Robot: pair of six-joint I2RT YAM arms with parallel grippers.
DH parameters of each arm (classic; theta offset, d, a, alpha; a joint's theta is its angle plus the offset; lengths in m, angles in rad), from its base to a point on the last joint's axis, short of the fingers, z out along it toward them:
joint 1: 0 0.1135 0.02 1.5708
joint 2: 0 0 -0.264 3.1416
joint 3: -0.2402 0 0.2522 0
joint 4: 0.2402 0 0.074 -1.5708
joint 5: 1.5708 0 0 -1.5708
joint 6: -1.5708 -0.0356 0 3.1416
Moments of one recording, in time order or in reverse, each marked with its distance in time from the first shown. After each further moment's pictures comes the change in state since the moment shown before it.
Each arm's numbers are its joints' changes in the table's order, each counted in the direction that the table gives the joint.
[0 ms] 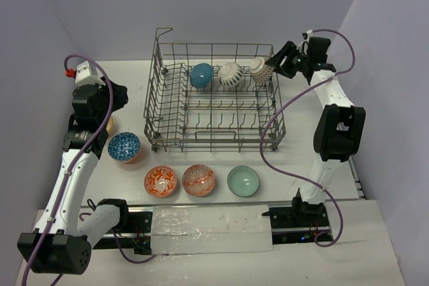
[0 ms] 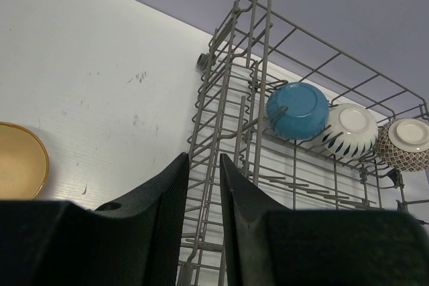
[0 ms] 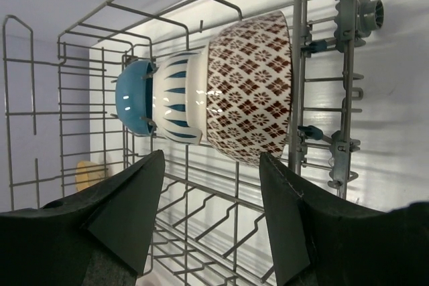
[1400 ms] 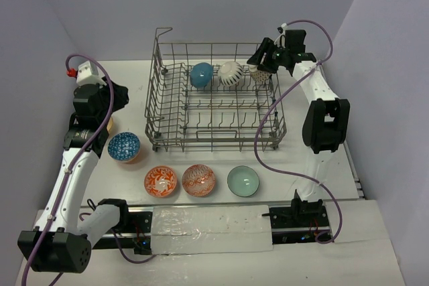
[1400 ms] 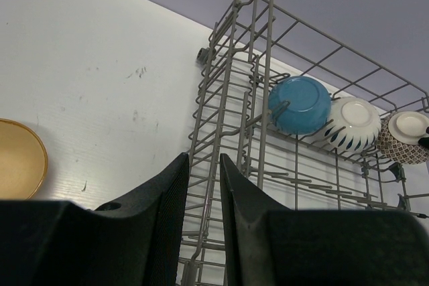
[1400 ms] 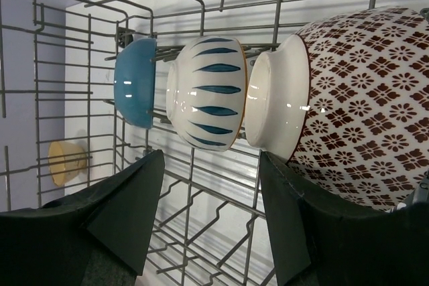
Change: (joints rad) left arm 0.000 -0.011 -0.001 0.005 0.007 0.000; right arm 0.145 -0.134 -0.238 0.164 0.089 0.089
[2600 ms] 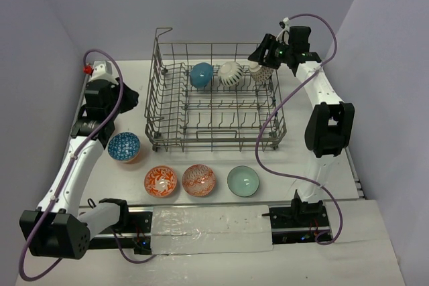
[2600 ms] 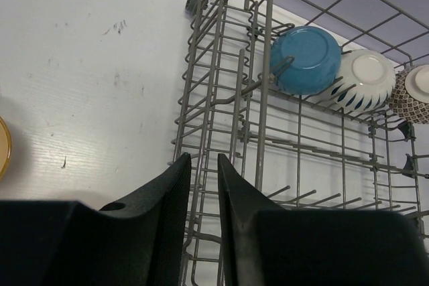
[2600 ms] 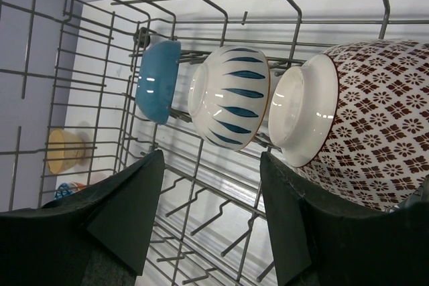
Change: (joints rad) left arm -0.038 -0.114 -0.024 0.055 0.064 -0.001; right arm -0.005 0.067 0.026 -0.037 -0.046 0.063
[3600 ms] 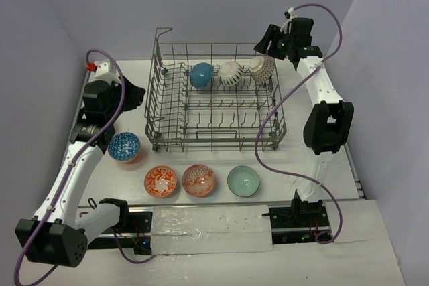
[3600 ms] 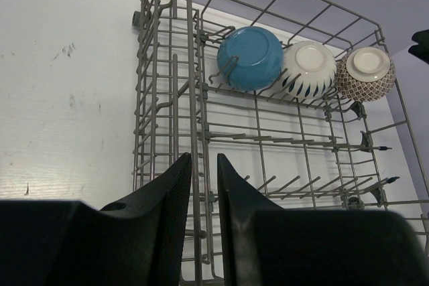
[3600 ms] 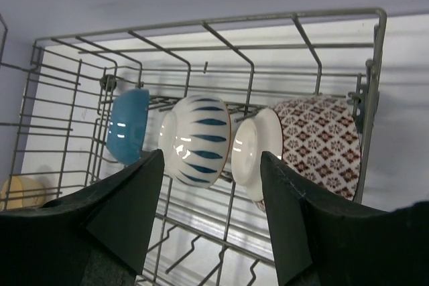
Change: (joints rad) left arm -0.045 0.063 0.000 -0.054 0.087 -0.022; right arm -0.003 -0.033 -0.110 0.022 0.160 0.048
